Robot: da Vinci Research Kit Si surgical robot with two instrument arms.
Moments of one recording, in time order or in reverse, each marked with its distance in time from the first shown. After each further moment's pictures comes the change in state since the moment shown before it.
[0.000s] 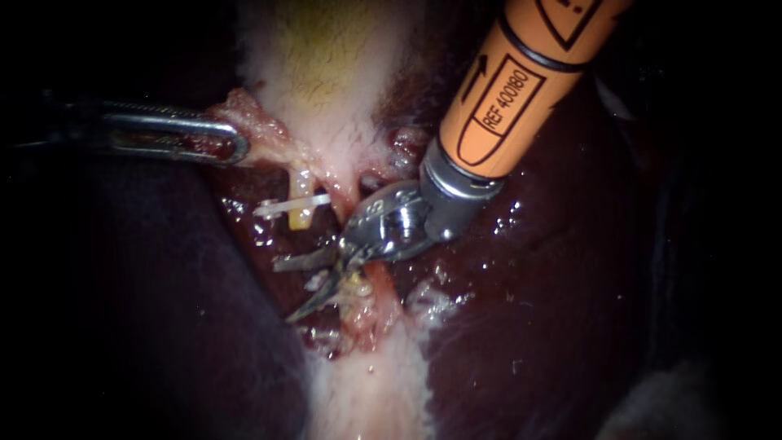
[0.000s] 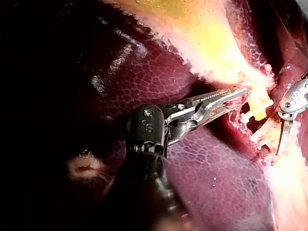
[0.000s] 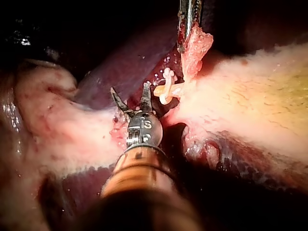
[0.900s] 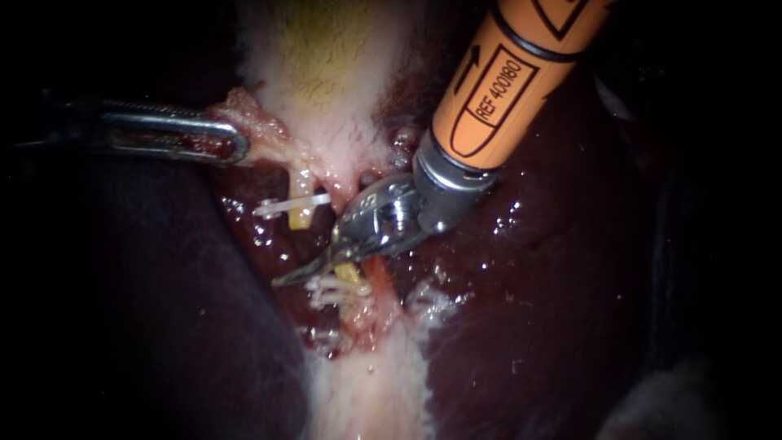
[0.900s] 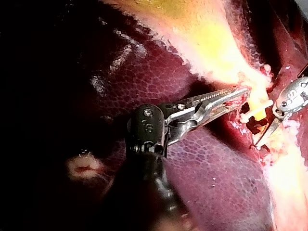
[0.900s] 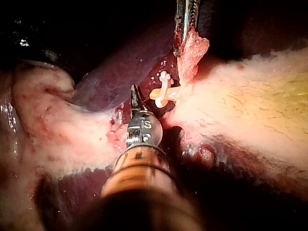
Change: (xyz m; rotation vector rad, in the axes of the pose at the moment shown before) right arm 0.000 0.001 0.000 0.039 -0.074 0.003; left arm 0.000 0.000 0.000 0.000 0.000 -0.001
